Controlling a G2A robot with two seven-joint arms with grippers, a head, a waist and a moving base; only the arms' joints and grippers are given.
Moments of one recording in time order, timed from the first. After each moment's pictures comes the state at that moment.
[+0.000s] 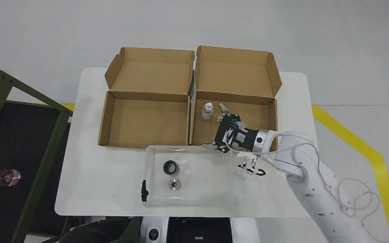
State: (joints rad) left arm -0.19 -0.18 -0.57 -1.44 2.04 -0.23 0.13; right arm -1.14 -1.09 1.12 -1.93 -1.19 -0.67 0.40
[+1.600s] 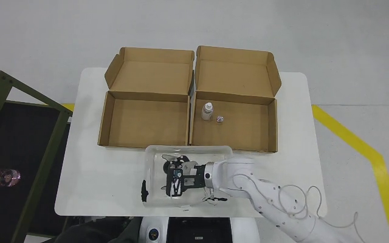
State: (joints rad) left arm -0.19 -0.18 -0.57 -1.44 2.04 -0.23 0.13; right arm -1.04 -1.19 0.67 -1.76 -1.40 -0.66 0.27
